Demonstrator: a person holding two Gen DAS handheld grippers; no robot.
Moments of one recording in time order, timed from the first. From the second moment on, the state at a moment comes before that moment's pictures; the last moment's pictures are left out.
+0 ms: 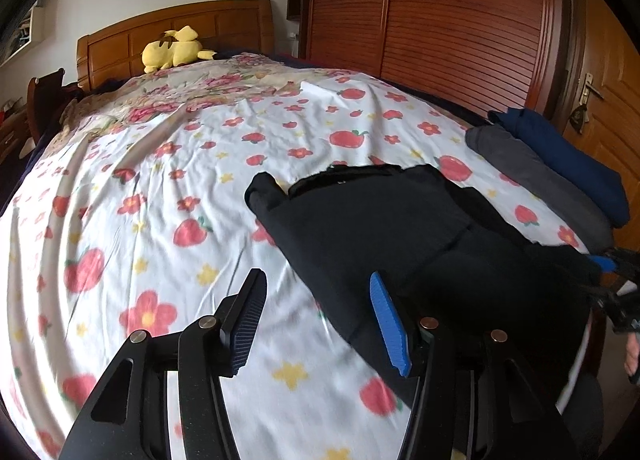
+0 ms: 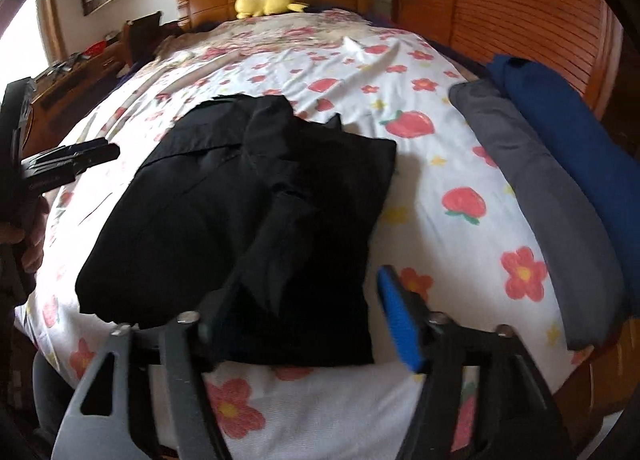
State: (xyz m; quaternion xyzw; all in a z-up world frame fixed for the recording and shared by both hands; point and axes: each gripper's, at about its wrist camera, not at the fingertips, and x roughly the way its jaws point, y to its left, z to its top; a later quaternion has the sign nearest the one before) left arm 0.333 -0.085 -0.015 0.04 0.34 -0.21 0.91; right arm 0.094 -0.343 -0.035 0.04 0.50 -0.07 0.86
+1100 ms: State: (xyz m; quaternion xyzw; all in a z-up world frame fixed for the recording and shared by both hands) left arm 0.473 -0.109 -0.078 -0.01 0.43 -0.17 0.89; right arm 0.093 -0.354 -0.090 0.16 0.51 -0.03 0.84
